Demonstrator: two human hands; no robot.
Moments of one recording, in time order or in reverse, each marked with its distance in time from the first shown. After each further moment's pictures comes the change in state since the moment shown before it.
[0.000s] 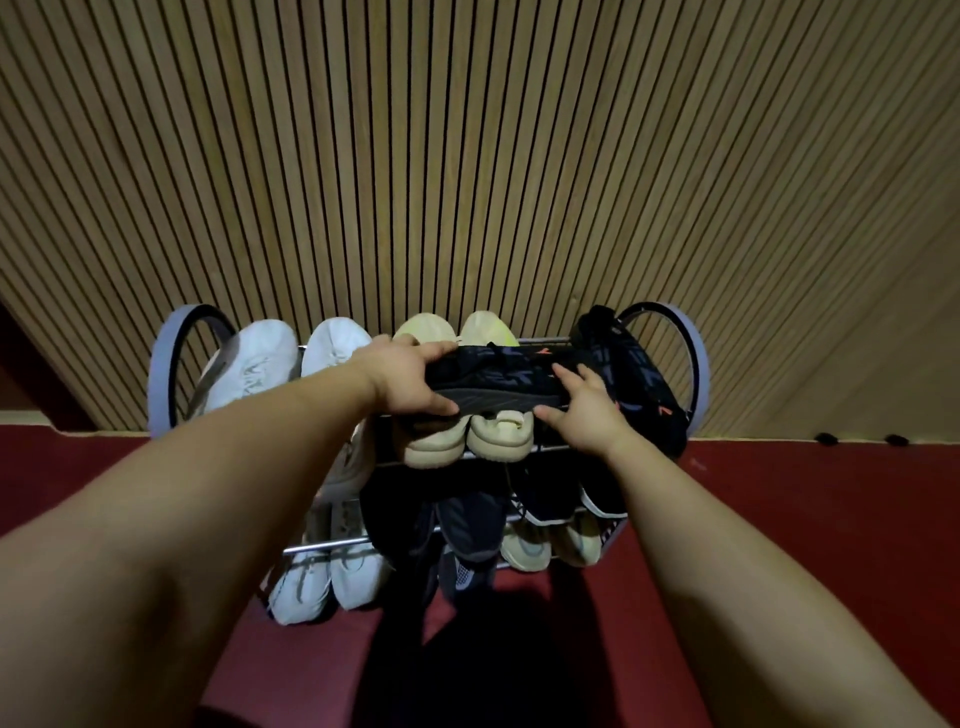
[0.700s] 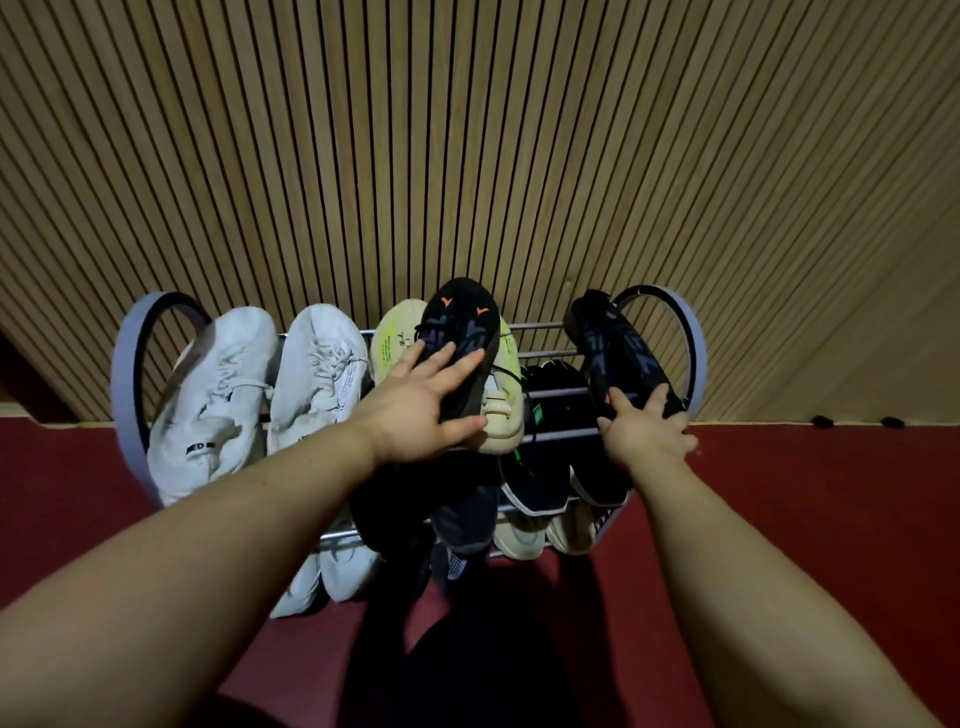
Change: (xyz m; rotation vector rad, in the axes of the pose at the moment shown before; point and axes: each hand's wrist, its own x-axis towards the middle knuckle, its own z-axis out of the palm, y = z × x) left_hand -0.027 0.034 0.033 -0.226 0.097 0.124; right_hand -0.002 0.057 -0.004 -0.313 0.053 0.403
